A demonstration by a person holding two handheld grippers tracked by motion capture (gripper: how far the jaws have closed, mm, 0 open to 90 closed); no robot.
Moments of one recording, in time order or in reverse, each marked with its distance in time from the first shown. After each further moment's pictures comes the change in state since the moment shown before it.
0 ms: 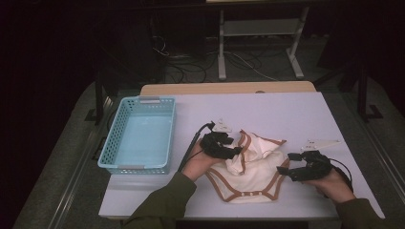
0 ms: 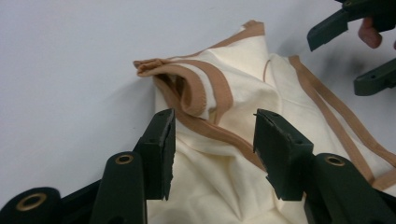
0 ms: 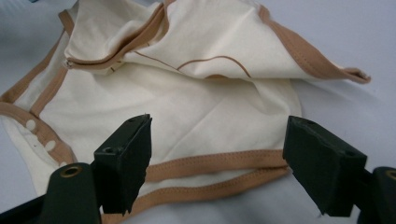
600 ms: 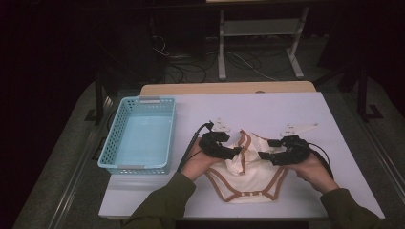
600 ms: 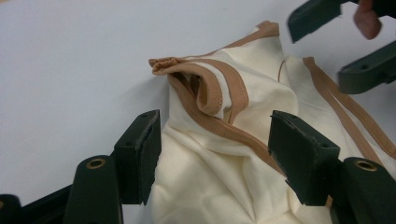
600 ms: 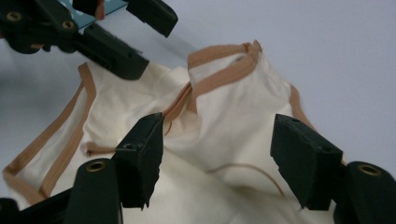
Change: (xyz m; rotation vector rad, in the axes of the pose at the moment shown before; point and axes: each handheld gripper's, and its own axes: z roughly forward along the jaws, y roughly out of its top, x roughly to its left) left arm 0.001 -0.002 0.000 0.005 0.030 -0.007; right arm 0.019 0.059 0.031 -0.036 0.028 -0.077
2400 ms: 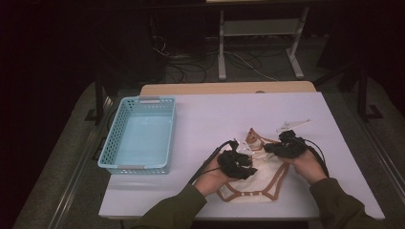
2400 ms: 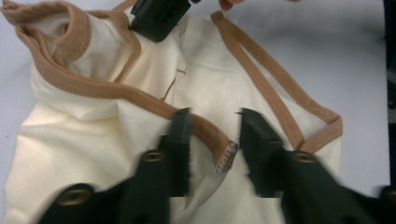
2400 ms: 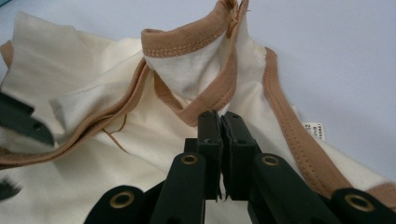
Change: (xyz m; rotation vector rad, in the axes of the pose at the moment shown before) left arm -0.065 -0.004 0.021 0.130 -0.135 0.166; right arm -0.027 -0.009 0.022 0.110 -0.063 0.084
